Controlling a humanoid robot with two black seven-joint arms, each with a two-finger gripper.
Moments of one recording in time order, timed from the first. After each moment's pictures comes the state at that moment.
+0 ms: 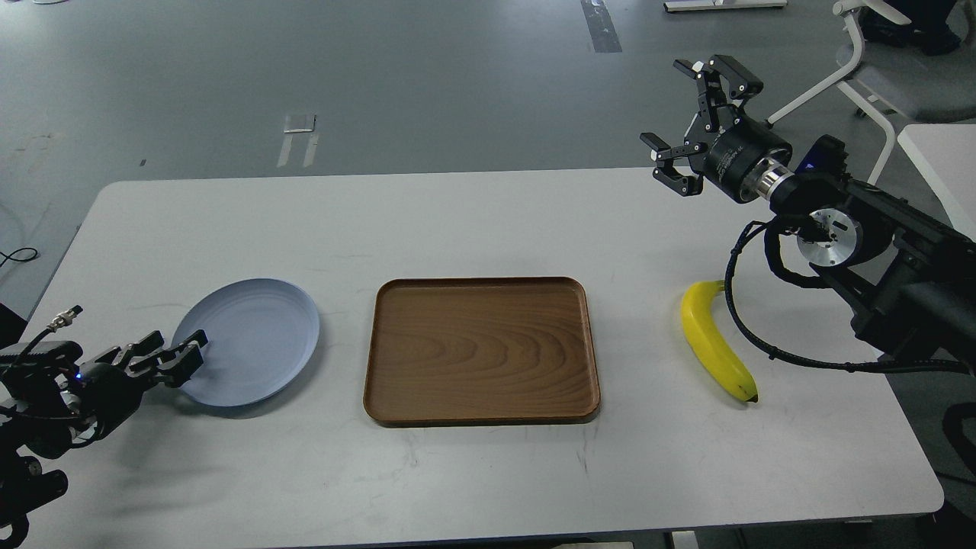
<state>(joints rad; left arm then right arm) -0.60 0.68 0.15 -0.70 1.04 0.44 -0.49 0.92 -0.44 0.48 0.78 0.00 0.32 0.17</state>
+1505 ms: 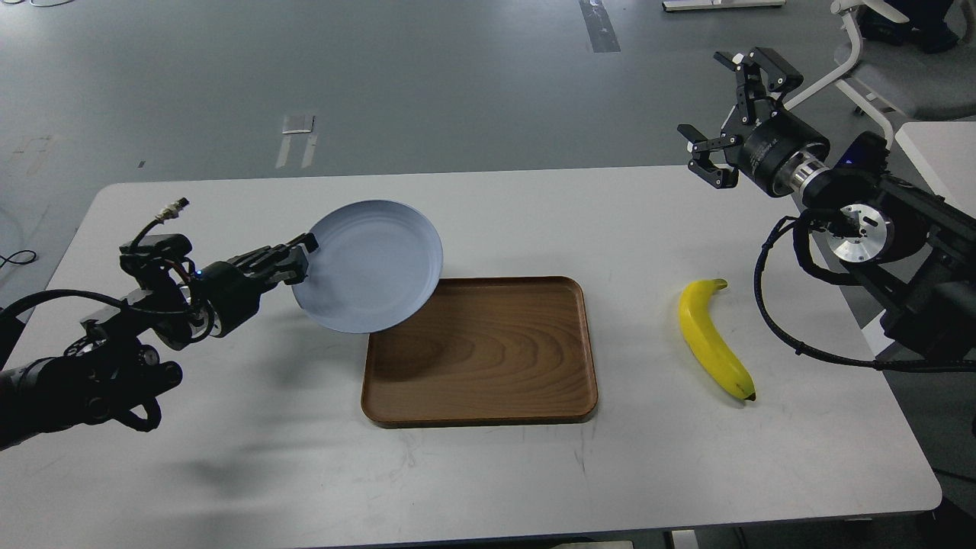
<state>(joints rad) -0.84 0.49 0.05 -0.84 1.13 0.31 -0.49 0.91 -0.50 0.50 0.79 0.00 0.27 0.18</state>
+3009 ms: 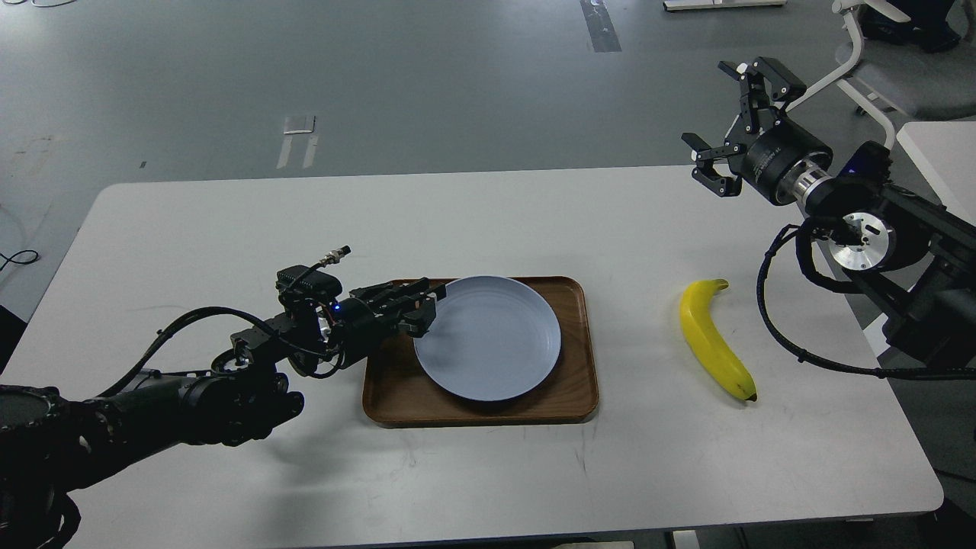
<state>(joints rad) -0.83 0.19 0.14 -0.67 1.22 0.38 -0.49 0.88 -0.50 0.51 0.79 0.00 0.27 0.17</state>
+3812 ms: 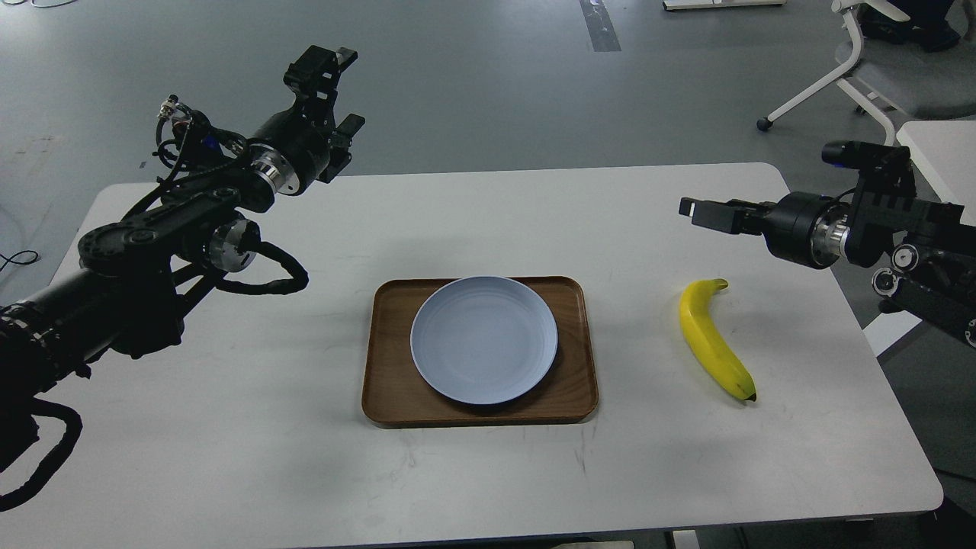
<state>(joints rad) -1.02 0.30 -0.39 -0.72 0.18 -0.13 -0.30 0.97 -0.76 0.08 1.02 -1.43 0.12 0.29</state>
